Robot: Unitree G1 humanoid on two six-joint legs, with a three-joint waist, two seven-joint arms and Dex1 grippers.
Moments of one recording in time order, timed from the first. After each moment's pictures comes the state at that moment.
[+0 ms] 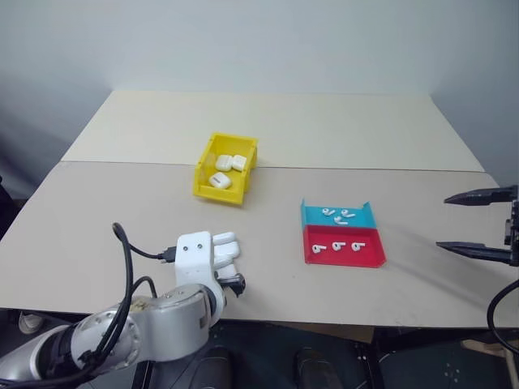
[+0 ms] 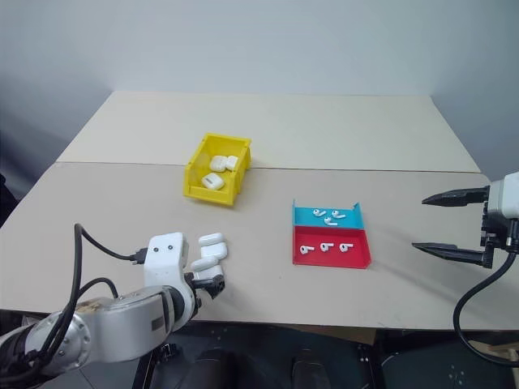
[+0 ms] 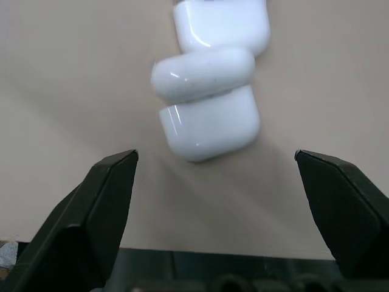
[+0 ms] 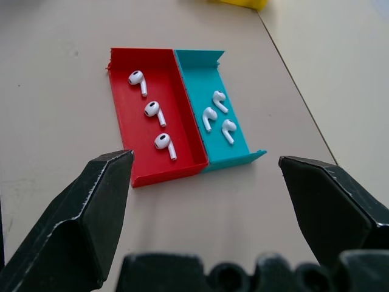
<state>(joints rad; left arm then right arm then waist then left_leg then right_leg) -0.43 0.88 -0.66 -0.87 -1.97 0.28 1.58 -0.16 -1.18 -0.45 0.14 0.48 0.02 1.50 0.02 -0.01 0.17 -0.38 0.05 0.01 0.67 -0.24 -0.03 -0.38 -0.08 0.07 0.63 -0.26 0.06</state>
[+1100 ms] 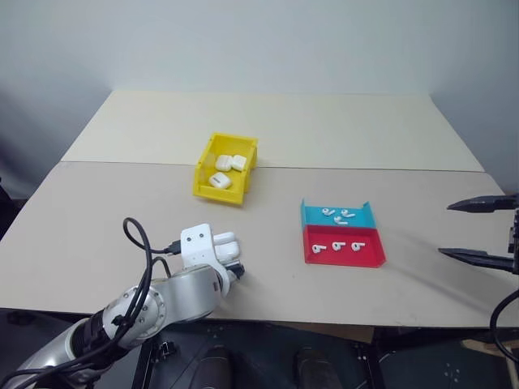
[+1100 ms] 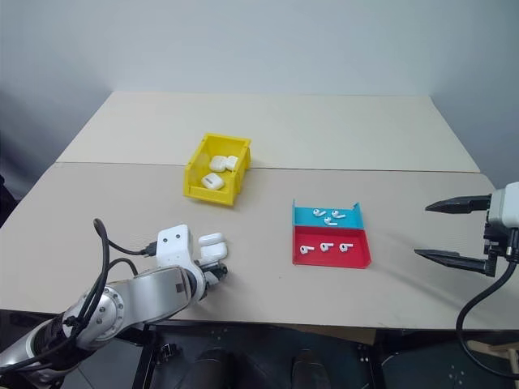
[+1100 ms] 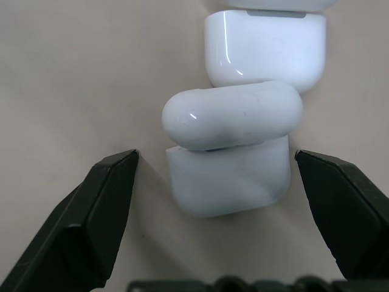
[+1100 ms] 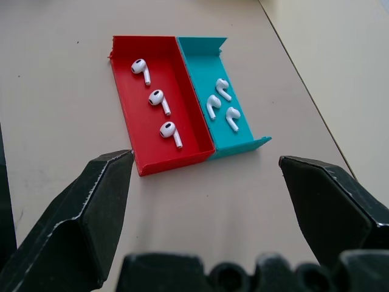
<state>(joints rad) -0.44 0.75 -0.61 -0.65 -1.97 0.32 1.58 -0.05 -1.18 -0.51 0.09 0.47 0.03 1.47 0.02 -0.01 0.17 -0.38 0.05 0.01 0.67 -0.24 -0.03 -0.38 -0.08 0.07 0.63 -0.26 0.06</state>
